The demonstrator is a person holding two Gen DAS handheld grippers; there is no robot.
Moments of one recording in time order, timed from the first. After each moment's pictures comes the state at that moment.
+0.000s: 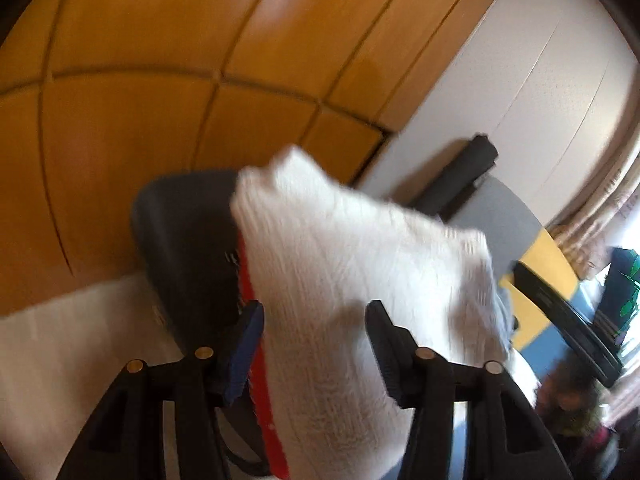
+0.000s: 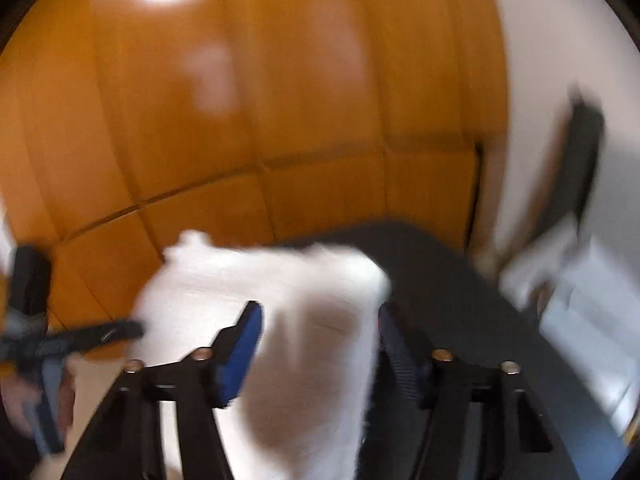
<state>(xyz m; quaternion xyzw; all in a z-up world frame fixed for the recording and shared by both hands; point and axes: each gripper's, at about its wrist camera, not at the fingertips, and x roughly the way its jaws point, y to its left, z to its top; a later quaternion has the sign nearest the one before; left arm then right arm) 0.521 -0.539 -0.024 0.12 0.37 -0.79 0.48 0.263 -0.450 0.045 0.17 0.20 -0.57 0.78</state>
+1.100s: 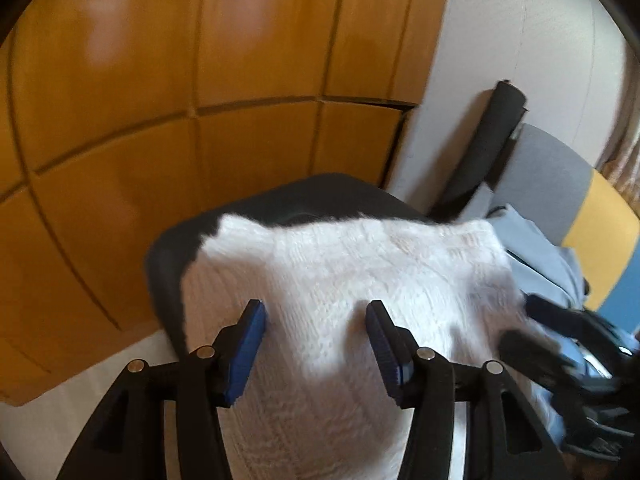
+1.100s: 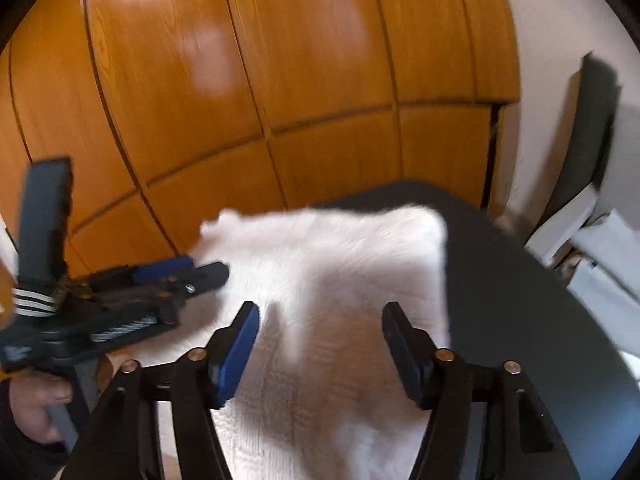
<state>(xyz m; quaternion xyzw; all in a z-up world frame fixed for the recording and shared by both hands) 0.427 -0.587 -0.005 0.25 0.27 -0.74 0.55 0.249 -0.475 0.031 0.27 0.20 -0.58 0.74</state>
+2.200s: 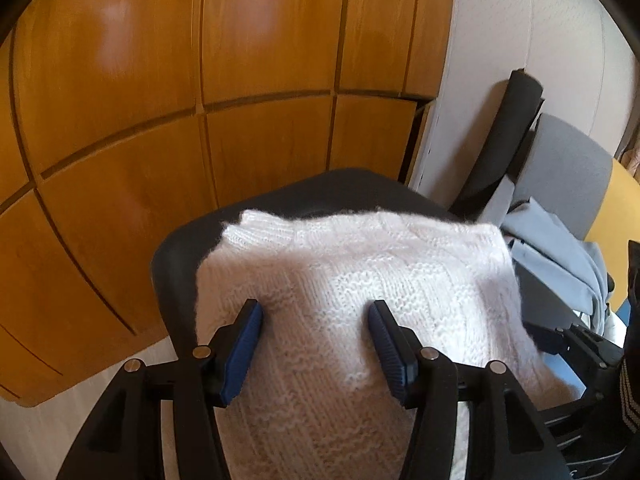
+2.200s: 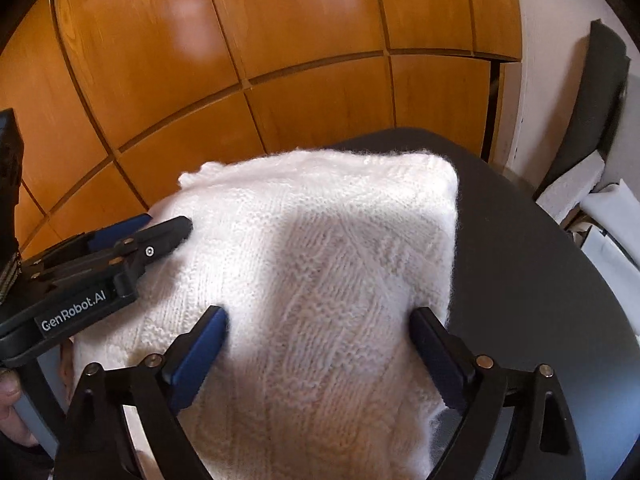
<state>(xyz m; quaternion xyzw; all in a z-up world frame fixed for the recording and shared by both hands) 0.424 -0.590 -0.034 0.25 0.25 -0.73 0.58 0.250 -0.532 -0.025 0.32 0.25 -0.56 0.72</state>
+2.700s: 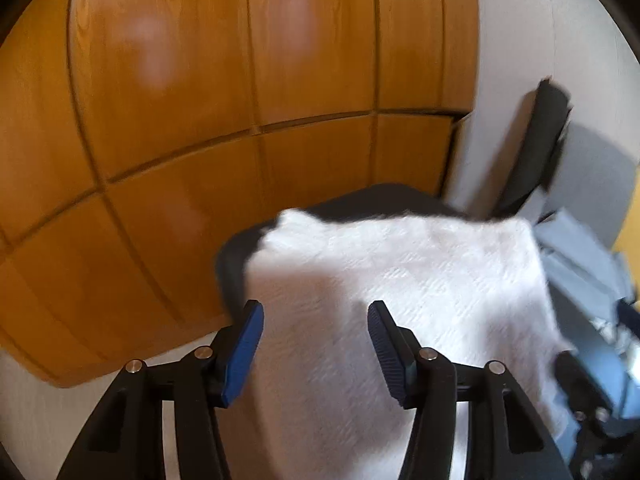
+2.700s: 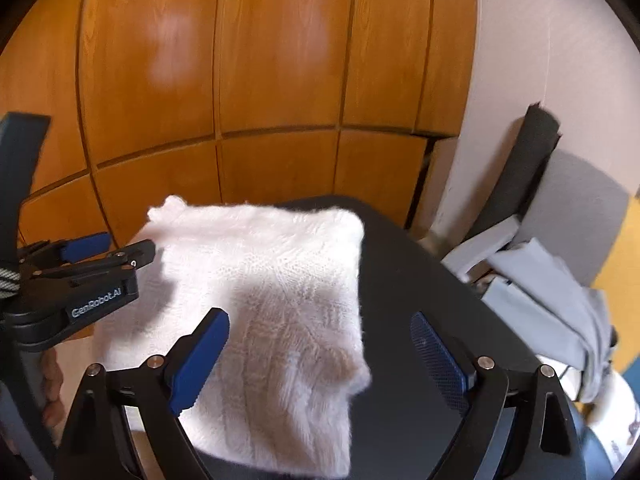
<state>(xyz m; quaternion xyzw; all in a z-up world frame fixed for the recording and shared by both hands) 0.428 -0.534 0.007 0.27 0.22 -0.67 0.66 0.270 -0.430 0.052 0.18 0.25 -0.68 0.66</state>
